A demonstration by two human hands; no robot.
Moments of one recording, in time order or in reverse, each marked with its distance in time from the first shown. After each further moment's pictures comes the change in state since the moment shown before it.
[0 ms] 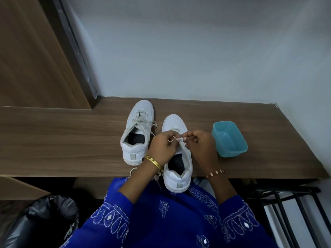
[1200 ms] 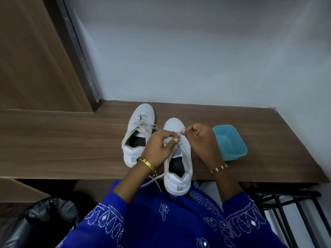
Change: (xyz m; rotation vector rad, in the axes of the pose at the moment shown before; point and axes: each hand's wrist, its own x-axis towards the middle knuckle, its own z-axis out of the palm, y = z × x) left_hand 0.001 -0.007 -0.016 -0.039 0.033 0.199; right_hand 0.006 -0.034 -0.015 0.013 -0.052 0.062
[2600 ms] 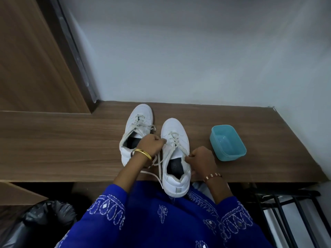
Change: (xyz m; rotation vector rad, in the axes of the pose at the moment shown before) left_hand 0.025 -0.015 -0.006 0.172 -0.166 -0.525; right_hand 0.006 0.072 0.017 -0.522 -0.206 0.212
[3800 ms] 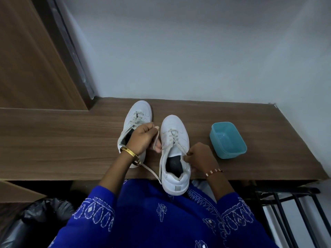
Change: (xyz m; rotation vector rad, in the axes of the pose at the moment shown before) left_hand -0.006 -0.004 -0.019 -0.601 -0.110 0.195; right_hand 0.010 -0.002 -0.002 -0.034 -0.115 -0.042
